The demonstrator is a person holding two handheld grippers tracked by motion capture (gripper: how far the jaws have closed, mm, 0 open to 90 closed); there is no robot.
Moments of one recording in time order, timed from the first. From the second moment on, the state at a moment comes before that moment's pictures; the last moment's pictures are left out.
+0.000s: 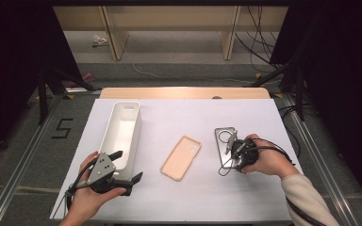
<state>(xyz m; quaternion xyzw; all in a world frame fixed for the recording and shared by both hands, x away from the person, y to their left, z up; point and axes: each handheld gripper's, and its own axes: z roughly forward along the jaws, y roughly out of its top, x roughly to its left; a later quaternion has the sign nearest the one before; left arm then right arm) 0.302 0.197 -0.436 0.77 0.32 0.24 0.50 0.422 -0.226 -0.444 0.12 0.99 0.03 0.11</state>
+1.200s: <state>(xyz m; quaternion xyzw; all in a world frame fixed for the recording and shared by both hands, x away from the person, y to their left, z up) 0.302 0.196 -0.436 0.77 0.32 0.24 0.50 0.416 -0.203 -0.452 0.03 1.00 -0.01 0.09</state>
